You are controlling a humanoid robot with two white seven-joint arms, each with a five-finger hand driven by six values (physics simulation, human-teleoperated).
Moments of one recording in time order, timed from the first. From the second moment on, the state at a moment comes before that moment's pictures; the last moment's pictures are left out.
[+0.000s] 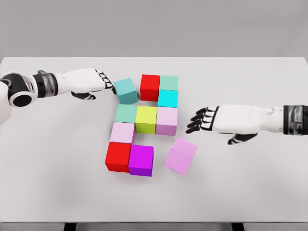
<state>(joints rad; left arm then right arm) -0.97 0.65 -1.08 -1.06 -0.60 -0.61 -0.19 -0.55 -0.97 0.65 -1.77 0.20 -0.61 0.61</state>
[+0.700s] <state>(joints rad) -0.99 0.60 -1.07 -0.99 -0.58 -0.61 -0.20 -0.64 -1.21 0.76 -1.77 0.22 -0.61 0.61</state>
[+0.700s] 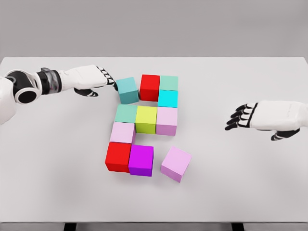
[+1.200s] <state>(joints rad) -1.01 0.56 -1.08 -0.91 -0.60 -0.61 -0.21 -0.70 -1.19 0.93 -1.77 0.24 -0.61 0.61</state>
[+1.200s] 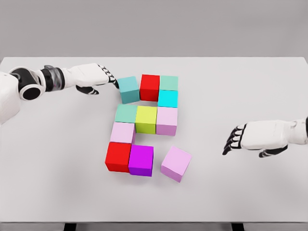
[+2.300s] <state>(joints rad) -1.05 0.49 -1.07 -0.81 -0.60 -0.61 -0.21 -0.70 -1.01 1.01 -1.77 0.26 -0.61 0.61</state>
